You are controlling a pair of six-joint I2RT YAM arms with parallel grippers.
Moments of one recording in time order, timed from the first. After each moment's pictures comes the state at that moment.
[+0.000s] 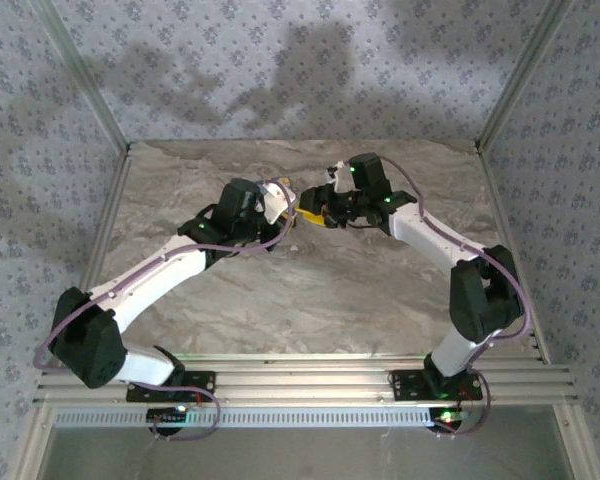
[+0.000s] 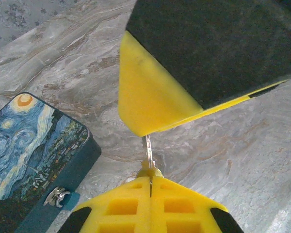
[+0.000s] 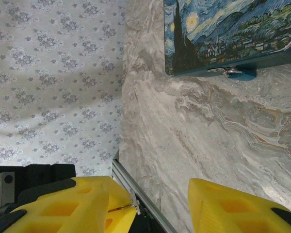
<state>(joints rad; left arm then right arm) -0.66 1.39 1.09 -0.32 0.17 0.12 0.47 1.65 1.25 -0.22 -0.75 0.87</state>
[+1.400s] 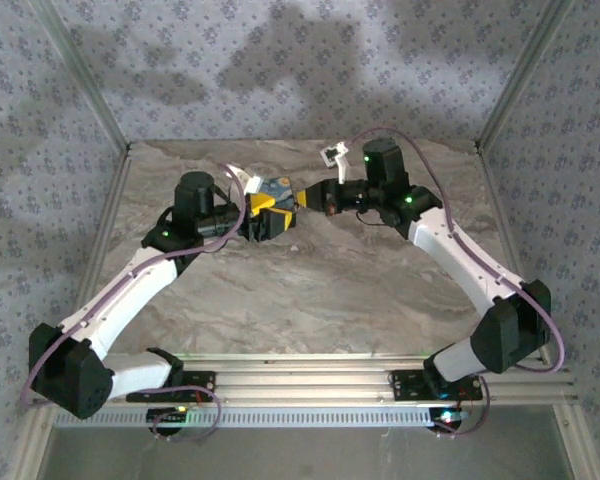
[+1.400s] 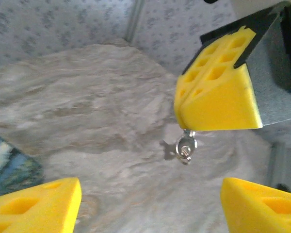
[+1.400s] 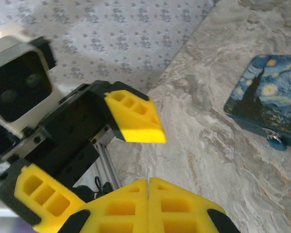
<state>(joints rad) -0.47 1.22 1.02 -0.13 0.67 -0.24 0.50 1.45 1.34 -0.32 -0.78 0.42</state>
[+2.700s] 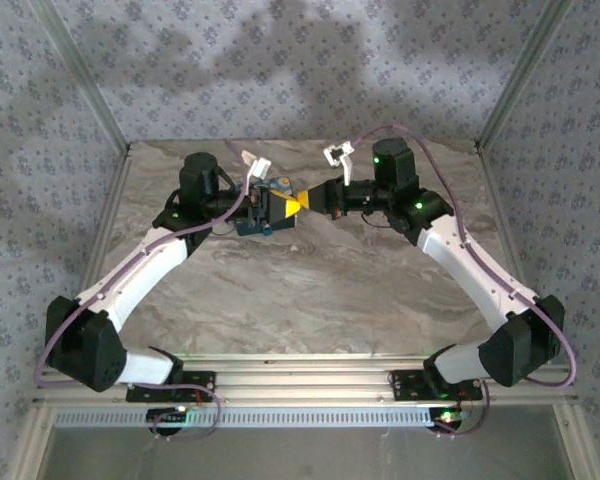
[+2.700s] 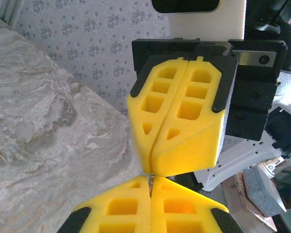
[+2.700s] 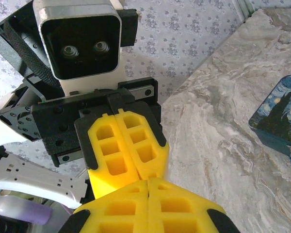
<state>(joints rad) -0.46 1.36 1.11 0.04 1.05 -0.49 0.50 1.38 1.32 -0.29 -0.83 0.41</state>
